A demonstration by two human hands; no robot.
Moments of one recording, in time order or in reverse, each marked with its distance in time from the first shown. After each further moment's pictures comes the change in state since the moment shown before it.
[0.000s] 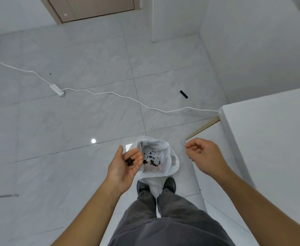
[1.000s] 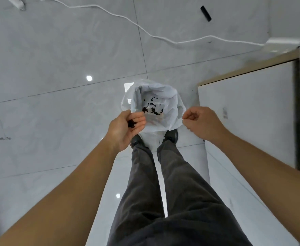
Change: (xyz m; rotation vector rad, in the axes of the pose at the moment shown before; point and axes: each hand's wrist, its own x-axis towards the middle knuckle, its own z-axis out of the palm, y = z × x) left_hand 0.172 -0.047 -0.041 0.281 0.102 -0.129; right_hand 0.108 0.115 0.103 -0.171 -0.310 0.202
